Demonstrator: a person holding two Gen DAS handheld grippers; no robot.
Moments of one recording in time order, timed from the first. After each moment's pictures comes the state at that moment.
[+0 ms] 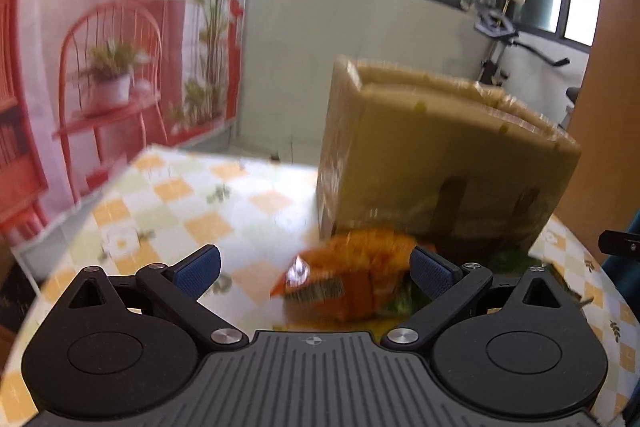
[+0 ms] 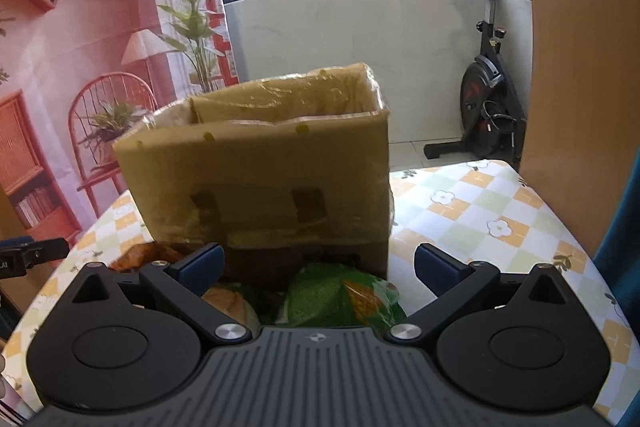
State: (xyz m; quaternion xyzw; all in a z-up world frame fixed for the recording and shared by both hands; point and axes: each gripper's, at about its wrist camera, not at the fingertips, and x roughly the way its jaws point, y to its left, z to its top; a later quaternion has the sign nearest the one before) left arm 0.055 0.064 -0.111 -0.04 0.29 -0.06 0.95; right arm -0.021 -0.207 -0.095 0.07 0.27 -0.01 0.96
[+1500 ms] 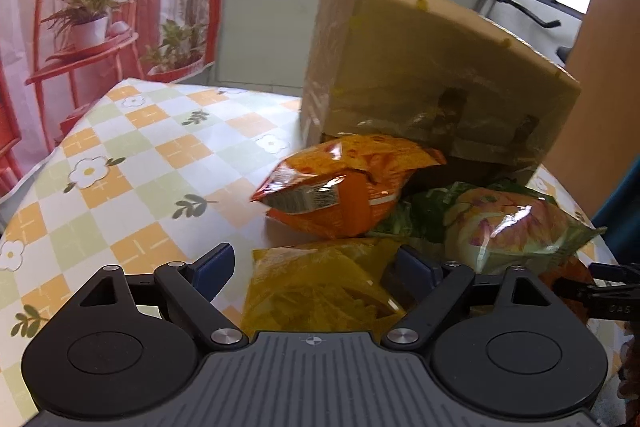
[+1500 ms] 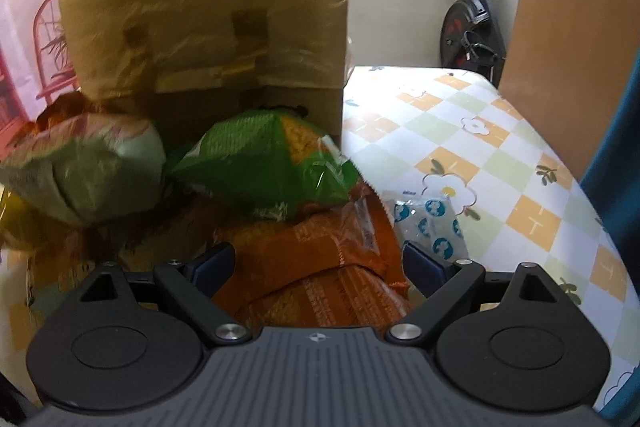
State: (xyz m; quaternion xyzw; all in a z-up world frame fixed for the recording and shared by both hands) left arm 0.052 0.066 -0.157 -0.05 0.35 -0.10 0.93; right arm -0.028 -0.219 -0.193 0.02 0.37 -0.04 0.93
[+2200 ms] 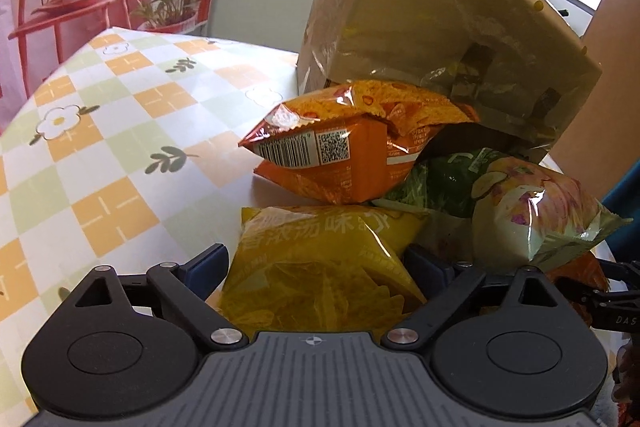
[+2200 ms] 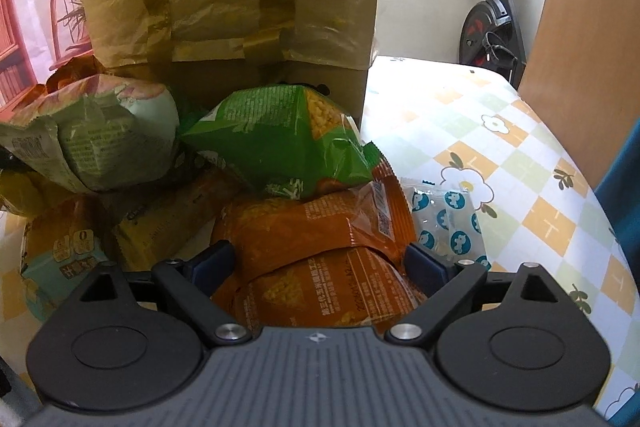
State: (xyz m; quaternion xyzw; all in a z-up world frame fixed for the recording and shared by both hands) left arm 0.078 0.072 -0.199 -0.08 0.40 -0.11 0.91; right arm -0.025 -0.215 -0.207 -0.01 0.38 -0.01 0.92
